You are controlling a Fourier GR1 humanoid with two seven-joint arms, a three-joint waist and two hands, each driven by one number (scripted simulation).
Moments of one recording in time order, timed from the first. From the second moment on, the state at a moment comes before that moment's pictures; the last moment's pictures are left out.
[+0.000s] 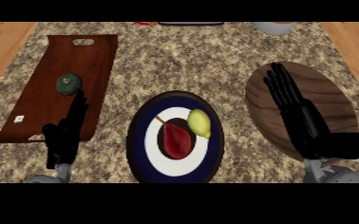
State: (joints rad) left arm -0.02 0.34 -0.21 -1.38 0.21 0.35 -0.04; right arm -0.11 -0.39 0.29 -1.73 -0.37 -0.20 -0.01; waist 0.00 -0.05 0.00
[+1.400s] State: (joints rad) left arm -0.27 0.44 -0.21 -1.51 0.08 0.36 0.12; right arm -0.86 -0.51 0.57 -1.43 0.21 0.42 -0.60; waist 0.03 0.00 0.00
